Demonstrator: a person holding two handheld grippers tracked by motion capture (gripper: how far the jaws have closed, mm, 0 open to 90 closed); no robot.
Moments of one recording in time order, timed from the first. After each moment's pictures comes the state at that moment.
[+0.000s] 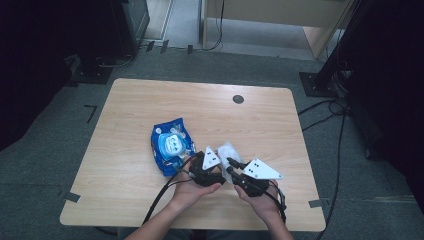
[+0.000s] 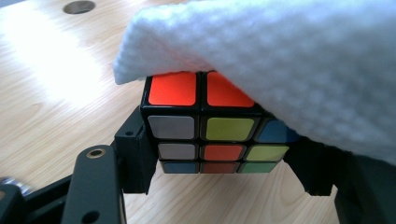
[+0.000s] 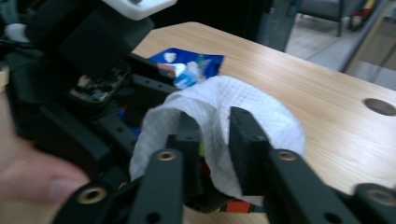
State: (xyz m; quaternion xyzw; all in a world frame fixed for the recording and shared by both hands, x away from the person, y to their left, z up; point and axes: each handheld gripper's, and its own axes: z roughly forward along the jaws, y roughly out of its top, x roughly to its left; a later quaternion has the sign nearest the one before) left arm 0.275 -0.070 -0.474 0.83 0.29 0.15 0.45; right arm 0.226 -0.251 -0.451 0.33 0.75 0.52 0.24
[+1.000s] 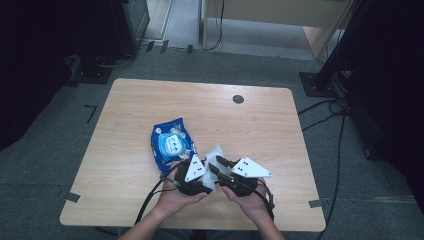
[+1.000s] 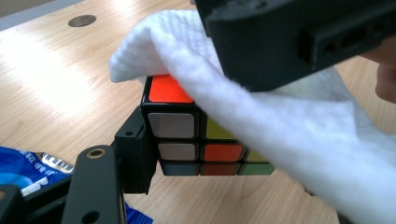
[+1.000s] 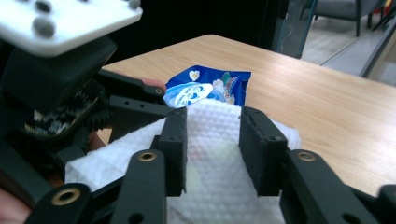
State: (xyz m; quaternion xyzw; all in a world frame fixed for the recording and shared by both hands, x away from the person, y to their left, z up) left arm 0.251 -0.034 -0.468 0.84 0.25 0.15 0.47; right arm 0.226 -0.221 -0.443 0.34 0.74 0.54 0.21
